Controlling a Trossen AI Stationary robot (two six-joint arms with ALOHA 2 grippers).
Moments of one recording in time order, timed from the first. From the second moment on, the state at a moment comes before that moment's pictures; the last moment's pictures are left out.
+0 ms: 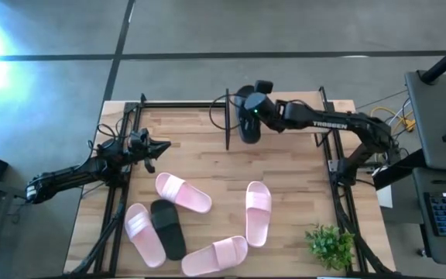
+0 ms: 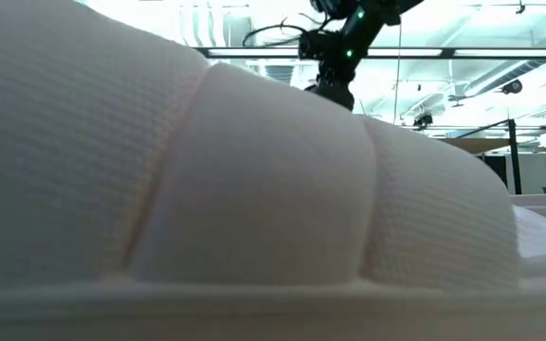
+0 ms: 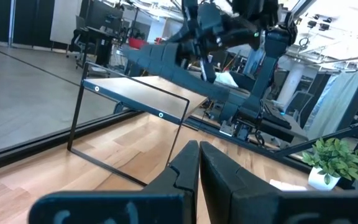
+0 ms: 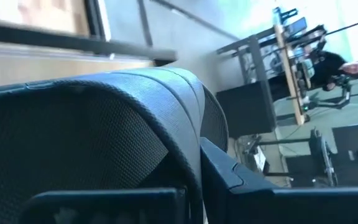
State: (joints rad) left arm 0.35 0.15 0.00 0.18 0.02 -0.31; right arm -0.30 1.62 1.36 -0.43 0.68 -0.61
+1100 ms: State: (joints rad) left arm 0.35 0.15 0.00 0.18 0.02 -0.31; right arm -0.36 1.76 1.36 -0.21 0.65 -0.63
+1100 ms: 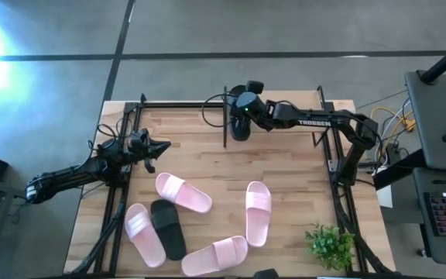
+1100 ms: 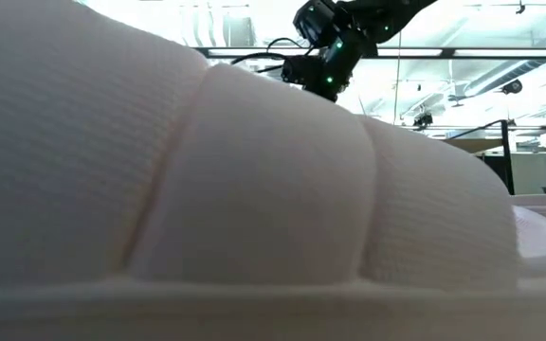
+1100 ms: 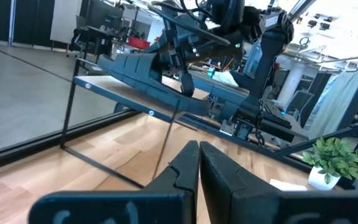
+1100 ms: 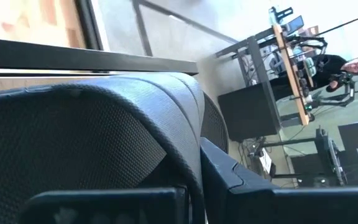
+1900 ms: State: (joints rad) left arm 0.35 0.15 0.00 0.17 0.02 -0.31; right arm -0.43 1.76 1.44 -0.30 0.64 -0.55
